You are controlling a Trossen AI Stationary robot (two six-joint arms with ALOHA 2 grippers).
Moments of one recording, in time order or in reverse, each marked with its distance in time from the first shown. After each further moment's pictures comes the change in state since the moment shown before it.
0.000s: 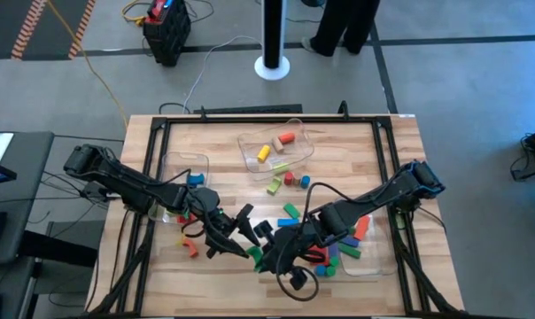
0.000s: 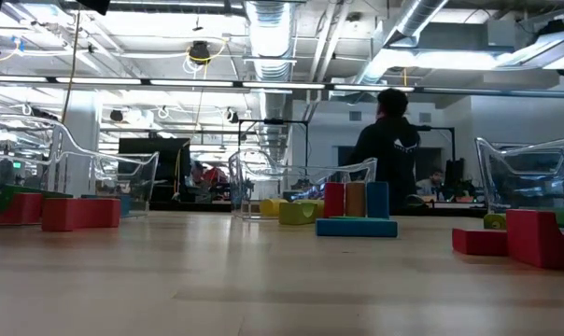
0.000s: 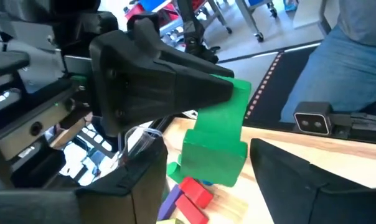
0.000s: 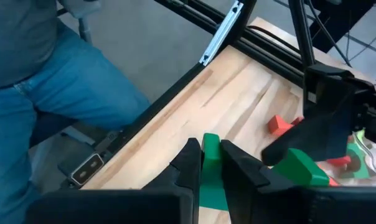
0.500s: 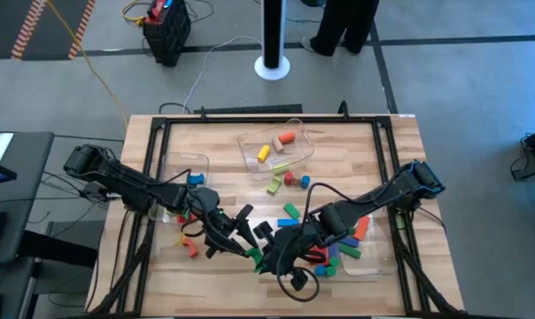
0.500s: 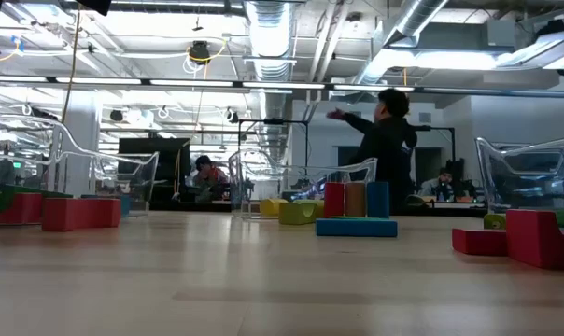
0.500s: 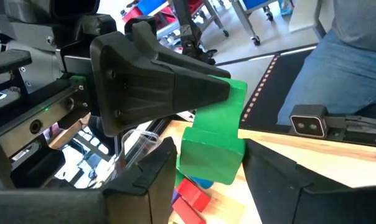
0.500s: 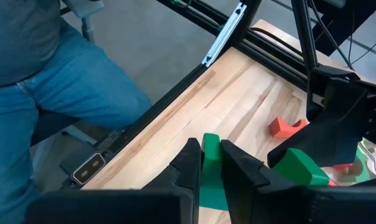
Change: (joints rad) left arm 0.000 0.000 0.000 0.001 0.022 -0.003; right arm 0.000 0.000 0.000 0.001 -0.005 -0.013
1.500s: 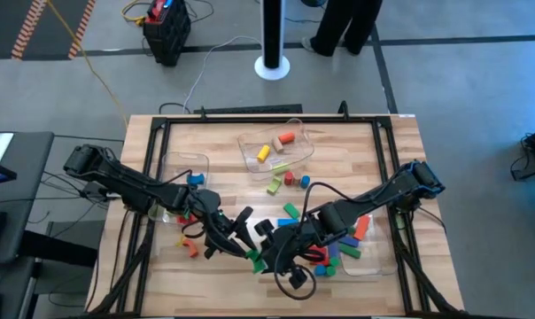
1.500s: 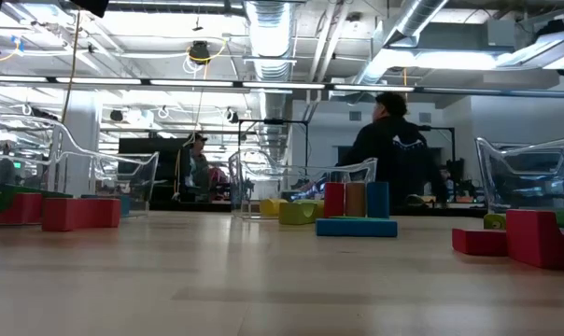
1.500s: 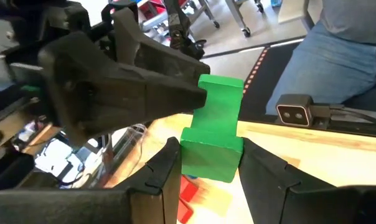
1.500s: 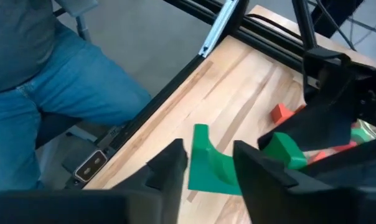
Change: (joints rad) left arm -0.006 0.000 0.000 -0.060 0.000 0.009; right arm -0.008 0.001 -0.001 -0.027 0.008 0.063
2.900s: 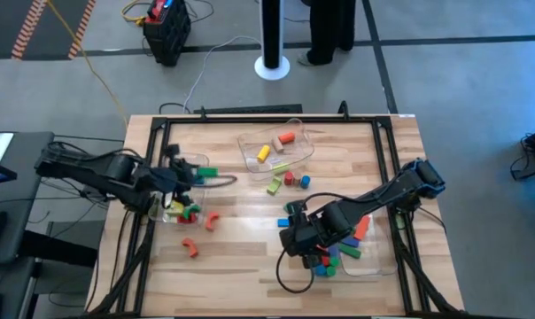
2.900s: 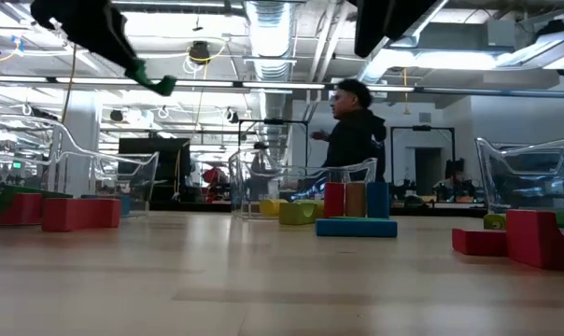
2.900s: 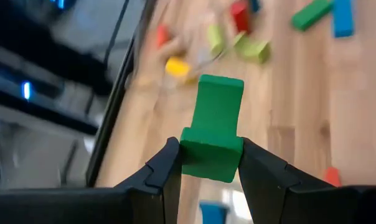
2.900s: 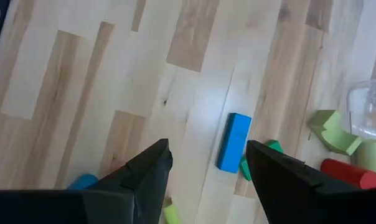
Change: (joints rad) left arm 0.070 -0.584 0.080 -1.255 -0.994 -0.785; right arm 0.006 -0.027 -0.023 -0.580 0.289 0.297
